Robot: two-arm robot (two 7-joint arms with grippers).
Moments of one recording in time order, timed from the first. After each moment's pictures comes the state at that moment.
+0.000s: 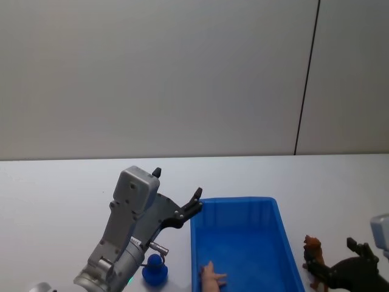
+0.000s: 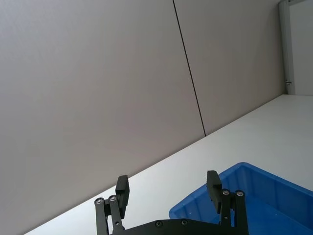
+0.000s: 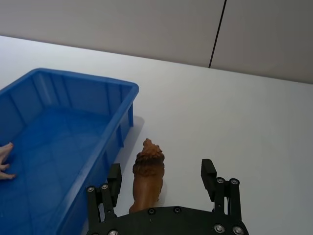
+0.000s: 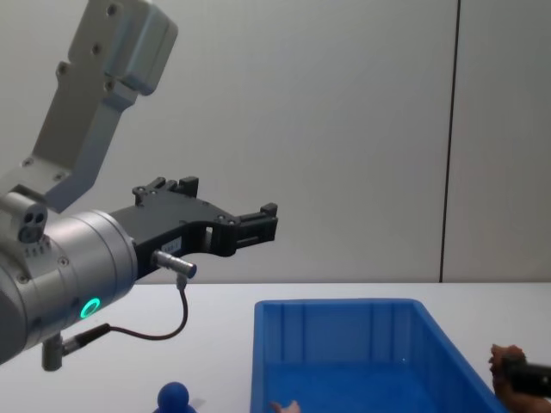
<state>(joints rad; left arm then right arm) -0.24 0.38 0.45 -1.63 -0.20 0.01 -0.01 -0.05 0.33 -0.21 -1.70 0.23 0.25 0.05</state>
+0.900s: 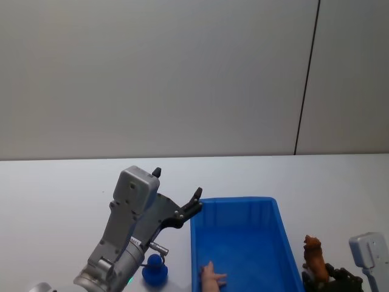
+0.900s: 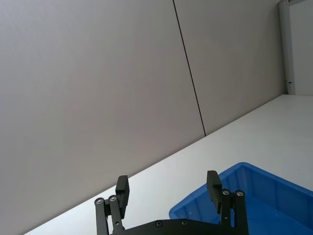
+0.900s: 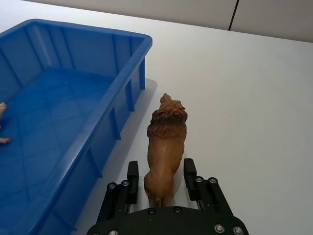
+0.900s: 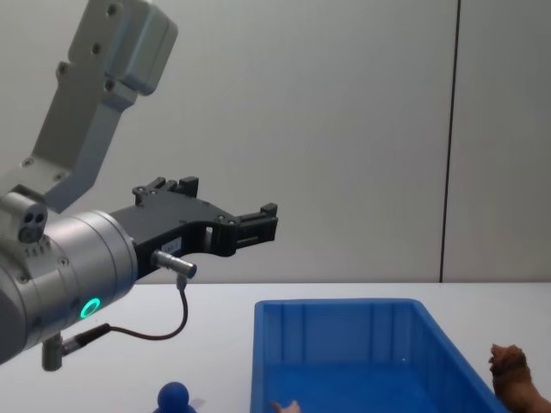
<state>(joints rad) -0.24 0.38 0.45 -1.63 -0.20 0.01 -0.01 -0.02 0.29 -0.24 -1.58 0.20 0.26 0.09</state>
